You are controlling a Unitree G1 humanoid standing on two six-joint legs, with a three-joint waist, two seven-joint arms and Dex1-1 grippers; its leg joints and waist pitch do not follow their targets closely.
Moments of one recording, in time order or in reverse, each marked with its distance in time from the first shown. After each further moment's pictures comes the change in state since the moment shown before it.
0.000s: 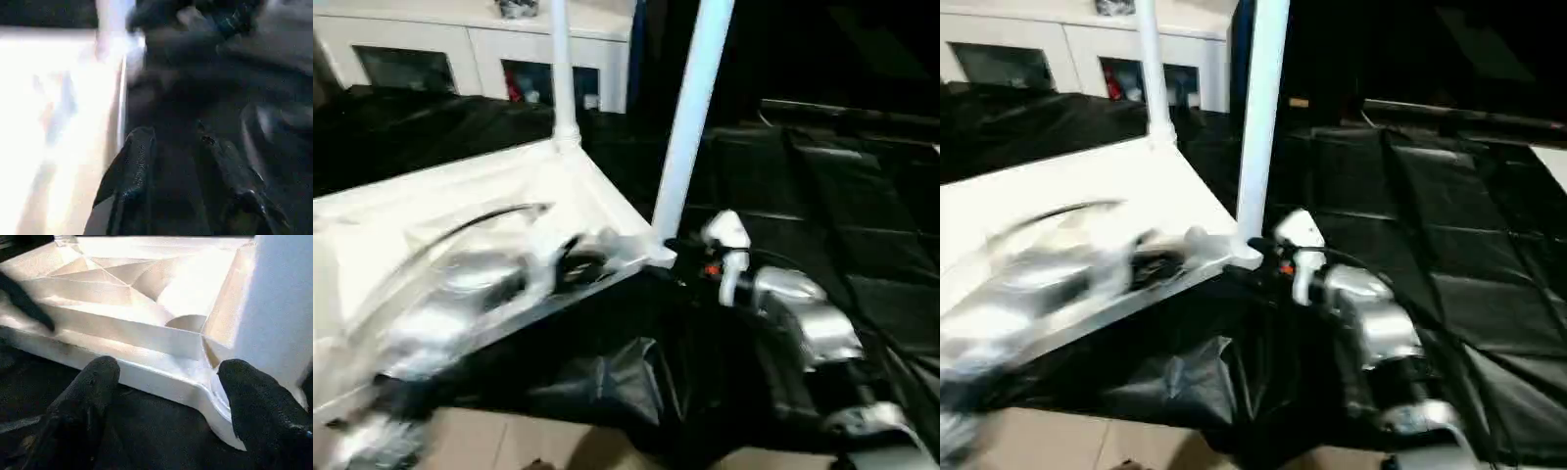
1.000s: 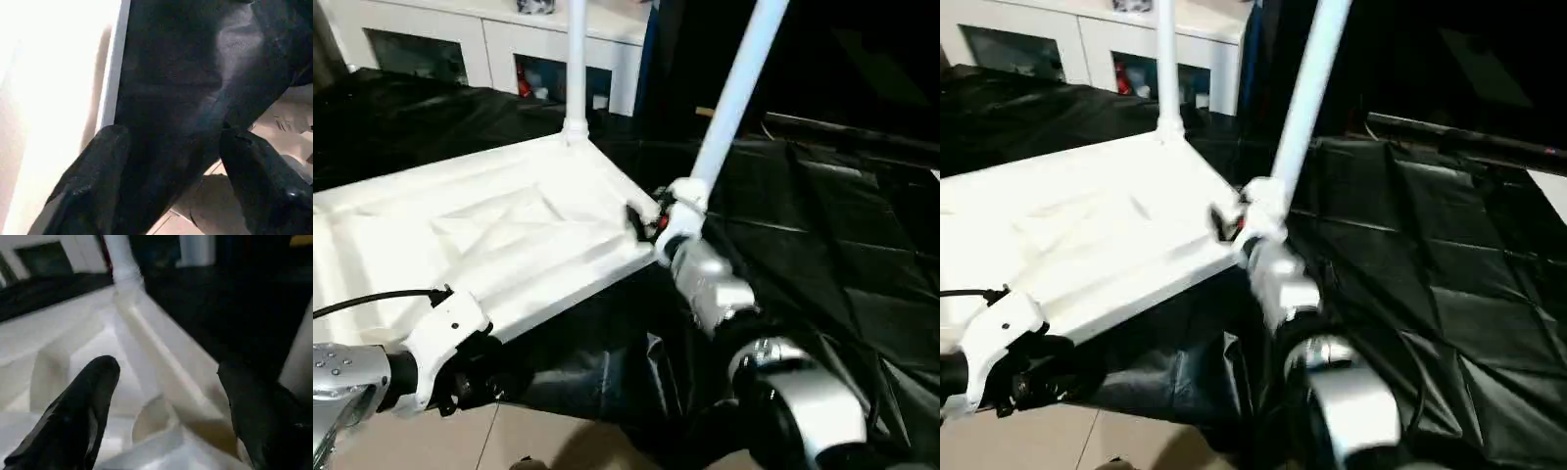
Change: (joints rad) left arm 0.397 0.240 0.161 -0.429 -0.017 0.308 0.144; right arm -0.382 0.281 -0.245 0.580 0.047 -0.253 -0.752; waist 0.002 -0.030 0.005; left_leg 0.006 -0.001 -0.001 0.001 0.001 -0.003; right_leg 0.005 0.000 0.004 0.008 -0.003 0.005
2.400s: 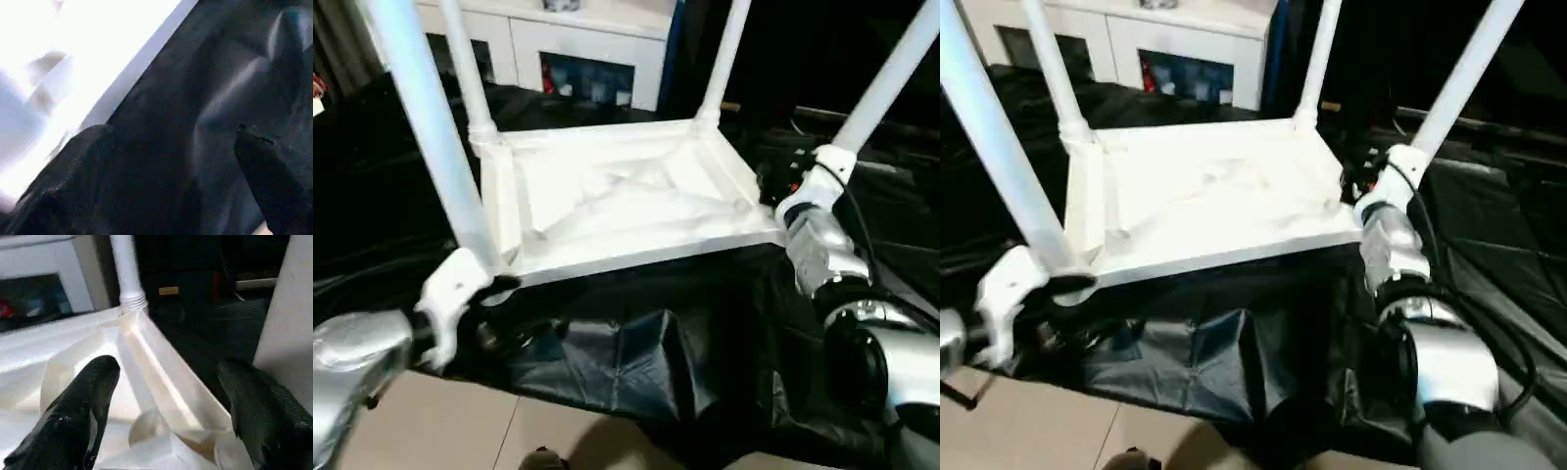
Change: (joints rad) left arm -0.040 -0.087 0.104 0.233 -0.093 -0.340 0.037; right arm -0.002 -0.361 -0.105 0.132 -0.020 -0.119 0.087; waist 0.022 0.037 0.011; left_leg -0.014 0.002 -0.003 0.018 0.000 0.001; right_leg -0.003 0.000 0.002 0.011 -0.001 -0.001
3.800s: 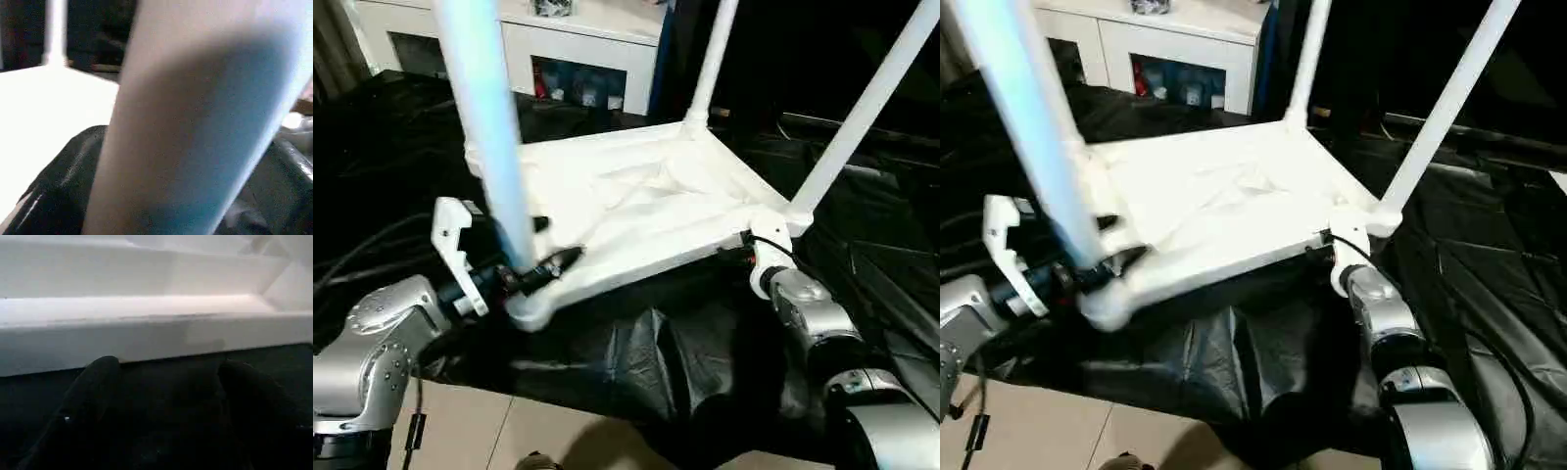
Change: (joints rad) left arm -0.275 -0.291 -0.025 0.123 -0.314 -0.014 -0.003; right arm 0.217 0.045 0.240 -0.205 -0.204 0.265 0.009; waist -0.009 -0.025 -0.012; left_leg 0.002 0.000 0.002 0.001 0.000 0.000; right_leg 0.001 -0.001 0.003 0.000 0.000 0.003
